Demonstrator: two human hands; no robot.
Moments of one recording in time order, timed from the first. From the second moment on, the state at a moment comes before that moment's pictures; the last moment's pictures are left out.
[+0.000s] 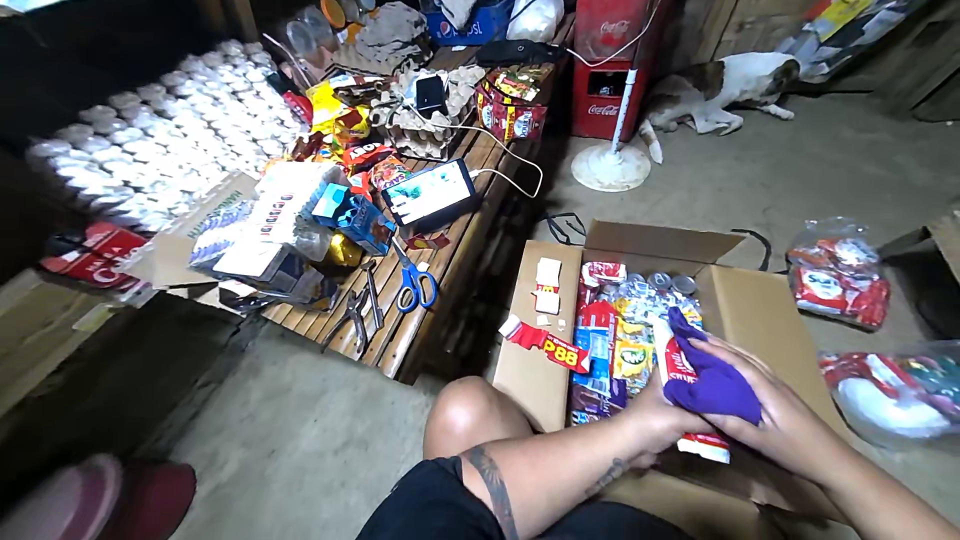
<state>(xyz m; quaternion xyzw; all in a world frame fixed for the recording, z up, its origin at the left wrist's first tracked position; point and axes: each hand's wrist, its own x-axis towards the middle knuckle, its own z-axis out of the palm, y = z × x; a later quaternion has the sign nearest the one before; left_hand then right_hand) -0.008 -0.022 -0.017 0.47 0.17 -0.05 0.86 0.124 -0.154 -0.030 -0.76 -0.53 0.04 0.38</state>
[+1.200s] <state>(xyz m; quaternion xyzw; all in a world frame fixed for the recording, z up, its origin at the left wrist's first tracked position) 0.001 0.001 -0.004 0.32 0.22 0.02 0.92 0.114 -0.153 -0.017 -0.73 -0.50 0.05 0.45</state>
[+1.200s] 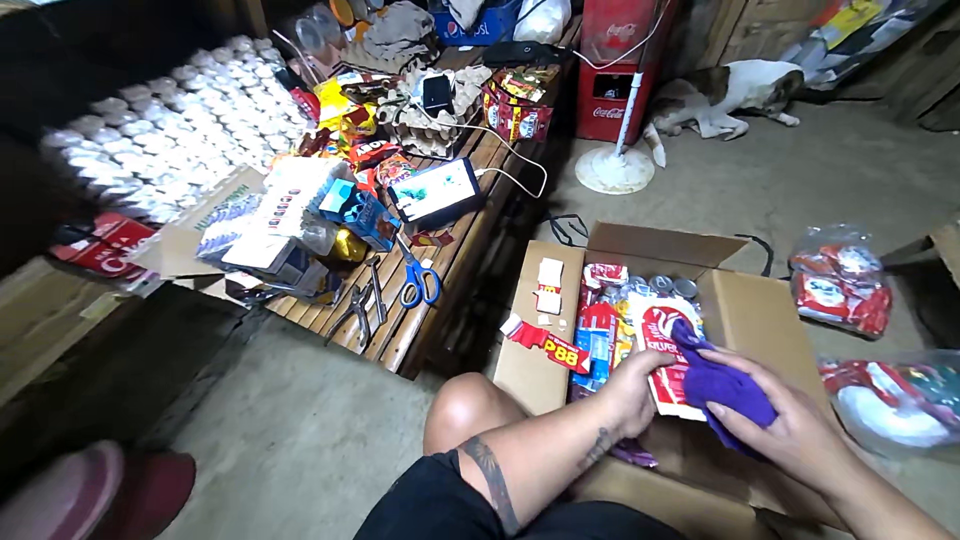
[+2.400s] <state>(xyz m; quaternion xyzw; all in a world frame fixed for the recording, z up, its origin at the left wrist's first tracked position) -0.014 -0.015 -0.004 0.51 0.12 -0.05 0.85 0.112 -0.140 -0.021 -0.76 -0.49 -0.04 0.43</state>
